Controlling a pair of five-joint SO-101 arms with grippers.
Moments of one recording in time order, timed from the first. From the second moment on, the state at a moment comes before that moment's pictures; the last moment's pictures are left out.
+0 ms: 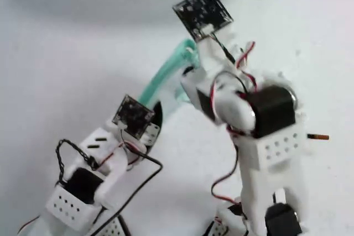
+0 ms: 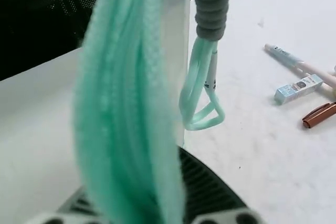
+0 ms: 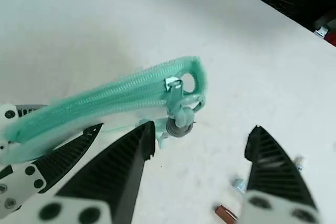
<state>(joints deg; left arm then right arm) 25.3 -76.9 74.2 38.3 -6.3 -27.1 -20.1 -23.2 98.2 14.1</state>
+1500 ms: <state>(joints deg) 21.7 -88.2 70.4 48.8 6.1 -18.9 -29.4 4.7 81.8 19.2</state>
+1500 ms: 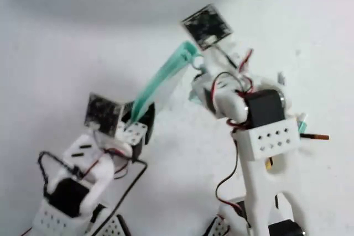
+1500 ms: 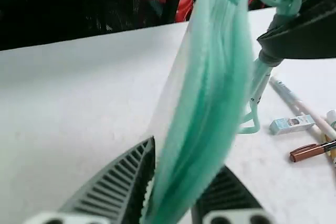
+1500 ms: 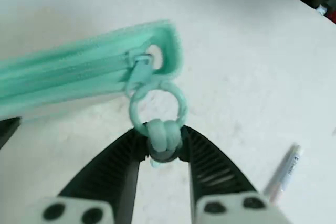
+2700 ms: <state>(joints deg) 28.4 -96.3 78.9 42.3 -1.7 -31.5 -29.4 -3.7 97.1 17.9</state>
